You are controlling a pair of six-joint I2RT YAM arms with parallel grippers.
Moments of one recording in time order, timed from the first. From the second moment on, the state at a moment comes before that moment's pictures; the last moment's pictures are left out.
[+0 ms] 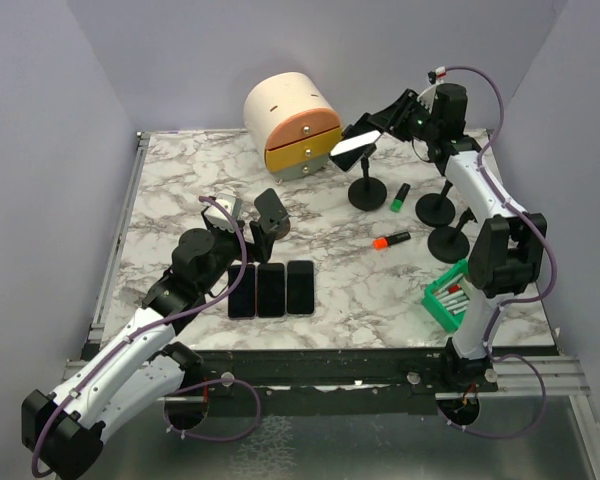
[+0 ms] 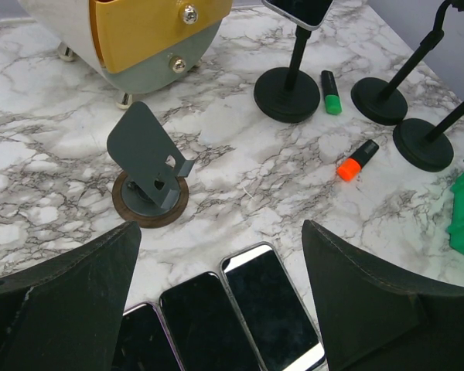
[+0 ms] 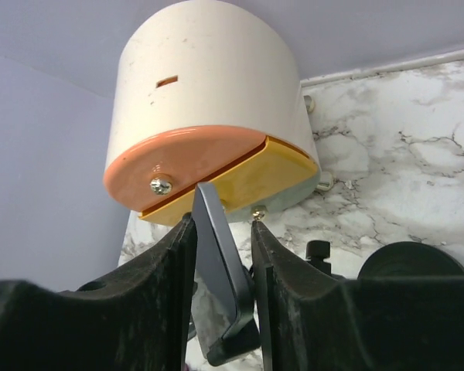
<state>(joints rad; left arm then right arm) -0.58 0.76 0.60 0.01 -0.07 -0.25 0.12 1.91 1.69 -0.06 -0.45 0.67</state>
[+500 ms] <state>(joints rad) -0.58 0.76 0.60 0.01 -0.06 -0.25 0.12 1.89 1.67 -0.02 -0.48 0.67</state>
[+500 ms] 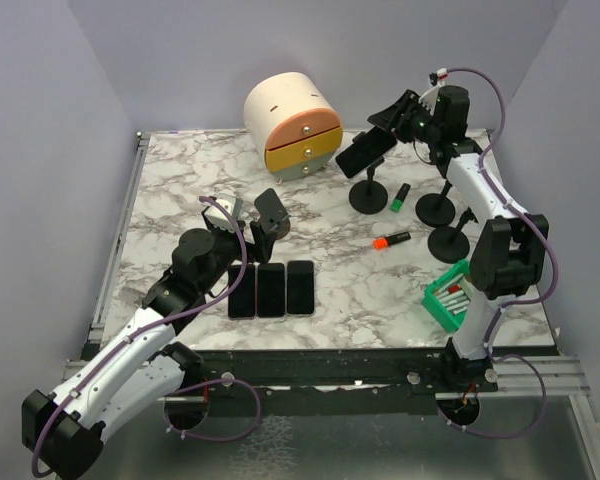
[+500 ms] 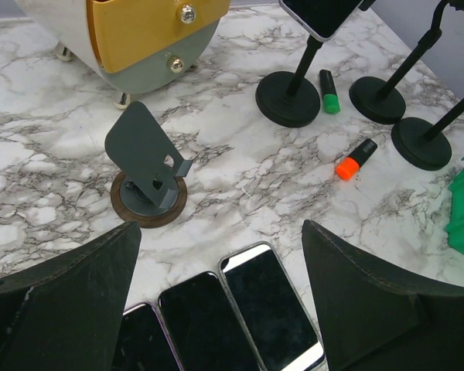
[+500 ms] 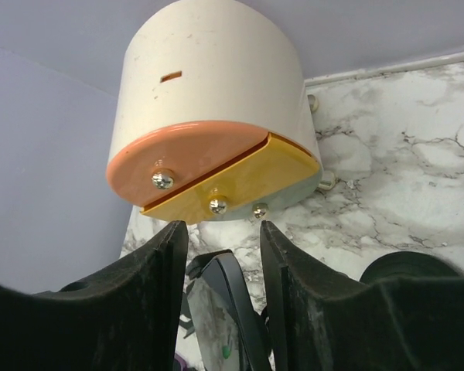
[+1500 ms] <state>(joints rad) -0.58 0.76 0.60 0.01 -0.05 -0.25 0.13 1.81 1.53 0.00 -0.50 0.69</state>
